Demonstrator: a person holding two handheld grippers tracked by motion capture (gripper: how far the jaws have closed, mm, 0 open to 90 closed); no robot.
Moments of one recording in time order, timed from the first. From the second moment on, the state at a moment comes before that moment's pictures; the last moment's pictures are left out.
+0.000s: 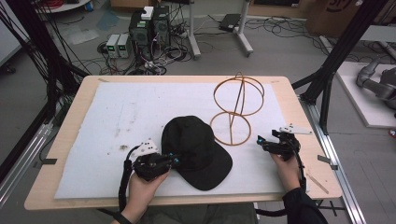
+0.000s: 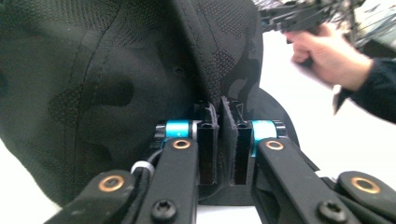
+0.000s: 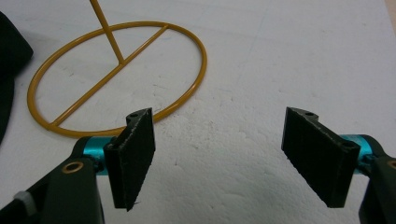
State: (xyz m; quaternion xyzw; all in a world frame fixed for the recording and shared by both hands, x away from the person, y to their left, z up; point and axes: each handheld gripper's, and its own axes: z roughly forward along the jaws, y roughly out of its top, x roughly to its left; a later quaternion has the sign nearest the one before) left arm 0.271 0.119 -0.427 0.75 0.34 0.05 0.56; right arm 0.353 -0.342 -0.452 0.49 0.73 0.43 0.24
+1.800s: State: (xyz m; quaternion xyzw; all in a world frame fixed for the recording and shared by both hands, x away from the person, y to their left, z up) left arm 0.252 0.109 -0.251 0.71 0.14 0.13 0.68; right arm 0.353 -0.342 -0.452 0.49 0.72 0.43 0.24
